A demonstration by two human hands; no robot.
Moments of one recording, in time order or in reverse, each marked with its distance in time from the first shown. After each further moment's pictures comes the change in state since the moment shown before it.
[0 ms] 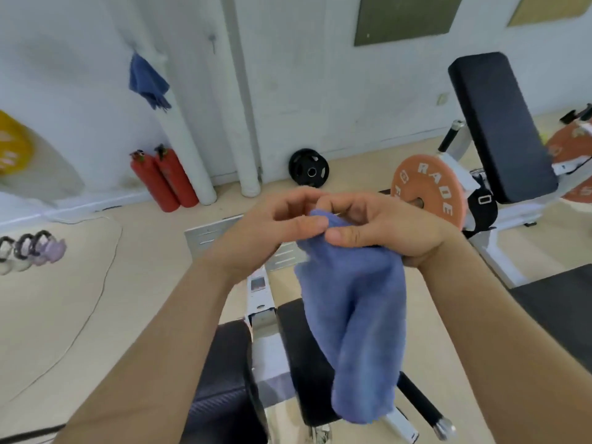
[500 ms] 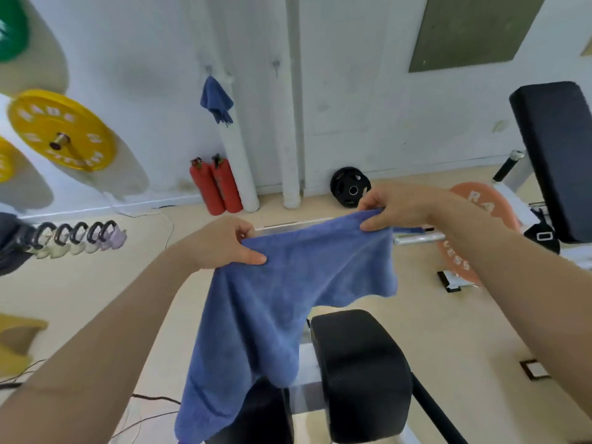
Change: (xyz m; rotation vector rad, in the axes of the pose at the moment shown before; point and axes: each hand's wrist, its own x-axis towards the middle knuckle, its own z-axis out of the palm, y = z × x) left_hand -0.066 -0.008 -0.108 0.674 0.276 -0.432; right_hand 0.078 -0.006 -0.047 -0.997 -0.001 0.277
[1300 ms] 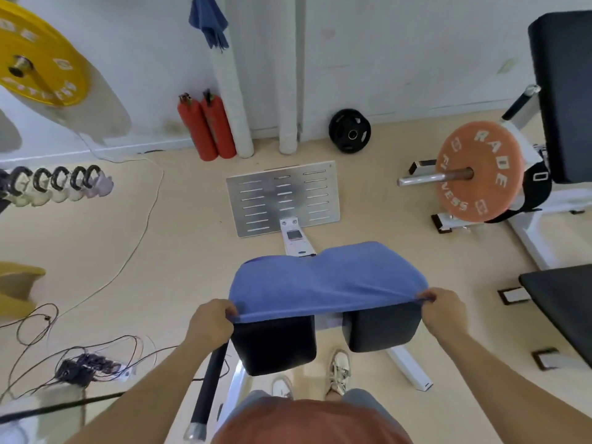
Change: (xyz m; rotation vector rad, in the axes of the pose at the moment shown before) left_hand -0.114 -0.248 0.152 0.266 -0.015 -0.455; right_hand -0.097 0.064 0.318 0.361 0.563 0.874
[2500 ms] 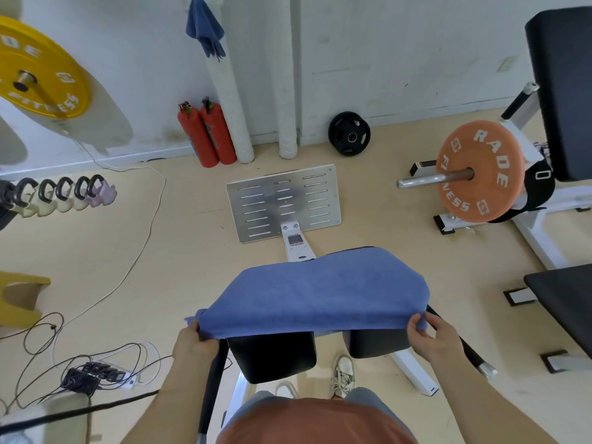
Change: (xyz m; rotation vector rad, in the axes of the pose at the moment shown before) left_hand 0.002 0.009 -0.001 -1.983 0.232 -0.863; right_hand -0.018 0.006 0.011 1.798 -0.093 1.129
